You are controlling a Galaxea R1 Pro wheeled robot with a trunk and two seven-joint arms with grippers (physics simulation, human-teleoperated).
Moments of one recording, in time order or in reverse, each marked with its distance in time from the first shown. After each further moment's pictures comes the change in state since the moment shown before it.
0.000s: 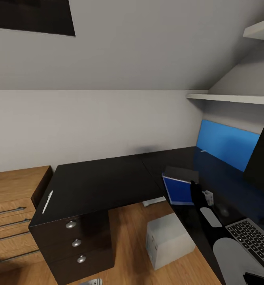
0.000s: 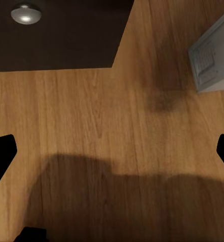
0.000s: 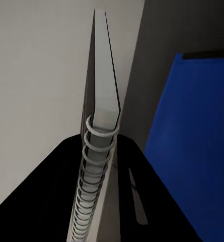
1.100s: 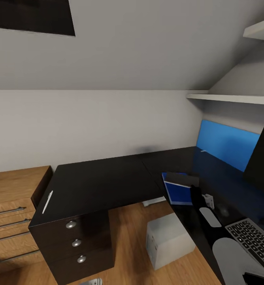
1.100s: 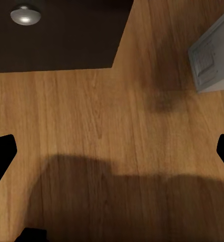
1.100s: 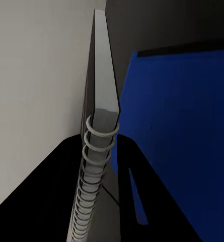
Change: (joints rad) left arm 0.000 0.000 -0.001 0.000 -0.004 -0.001 -0.001; right arm 0.000 0.003 0.004 0.001 0.002 -0.006 -0.145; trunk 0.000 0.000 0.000
